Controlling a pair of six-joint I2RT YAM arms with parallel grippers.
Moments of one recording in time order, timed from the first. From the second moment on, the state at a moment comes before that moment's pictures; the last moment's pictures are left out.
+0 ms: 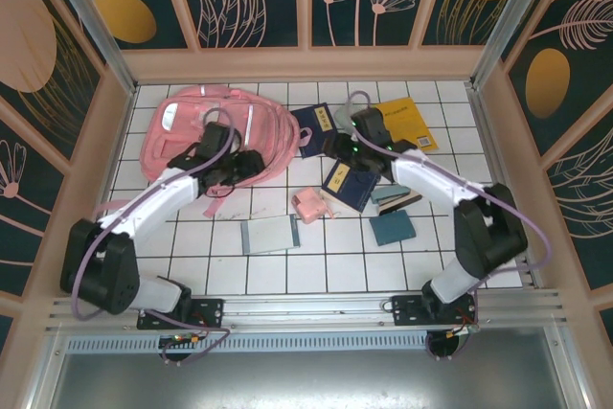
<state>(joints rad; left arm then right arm) -0.43 1.45 0.99 -0.42 0.16 -0.74 0.51 1.55 1.04 -0.28 -0.12 0.78</state>
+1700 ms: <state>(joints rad) -0.71 1.98 1.19 -0.23 0.10 -0.78 0.46 1.66 0.92 -0.29 0.02 0.91</state>
